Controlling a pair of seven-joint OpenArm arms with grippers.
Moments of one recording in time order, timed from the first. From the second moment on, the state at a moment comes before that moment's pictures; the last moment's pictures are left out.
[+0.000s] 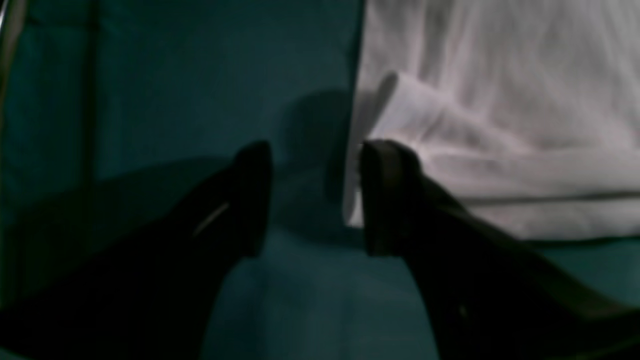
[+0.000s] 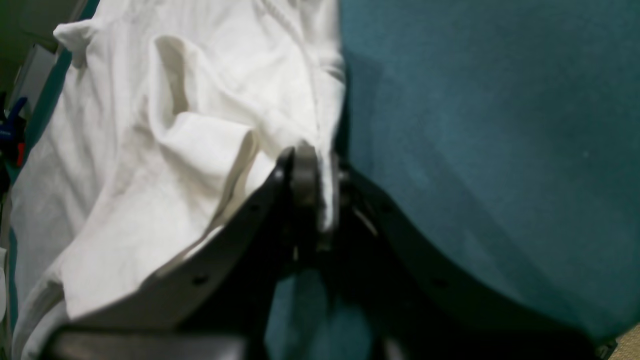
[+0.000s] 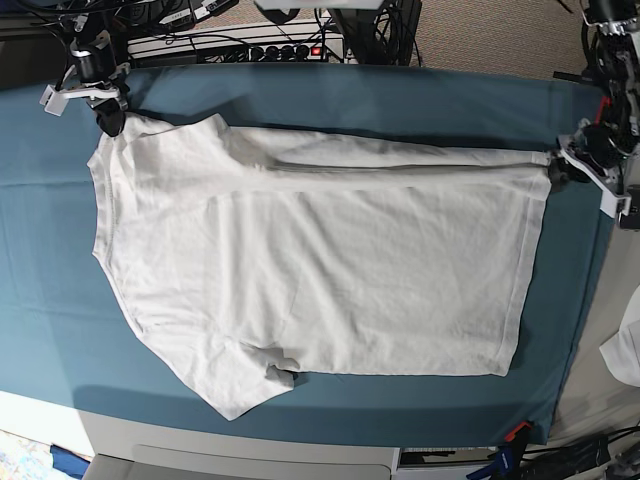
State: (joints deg) left arm 13.8 -26.0 -27.5 86.7 -46.9 -21.2 56.9; right arm -25.1 3.3 49.7 88.6 49.0 29.1 -36.3
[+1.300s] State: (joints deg) left arm 13.3 -27.8 -28.2 78.3 -64.3 -30.3 64.7; right arm -24.3 4.5 49.7 88.6 49.0 29.8 -38.8
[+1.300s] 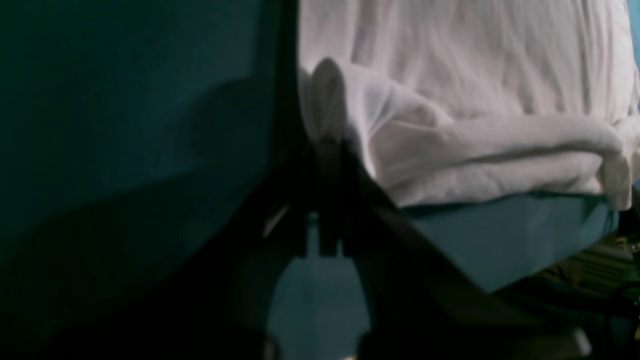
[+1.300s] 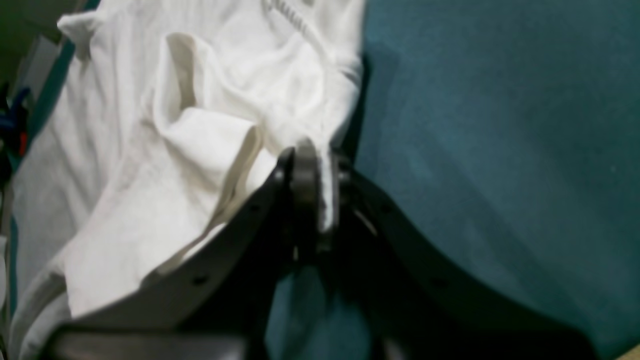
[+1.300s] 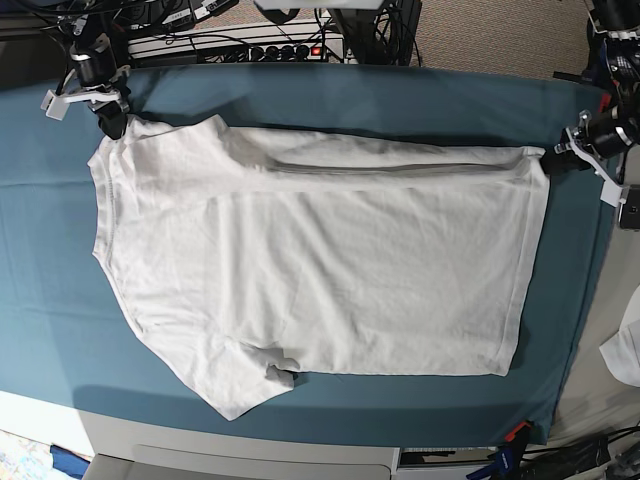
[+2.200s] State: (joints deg) left arm 24.8 -32.0 -30.0 80.4 -72.8 -34.5 68.4; right arm -35.6 10.7 49.4 88.9 53.5 31.9 -41.0
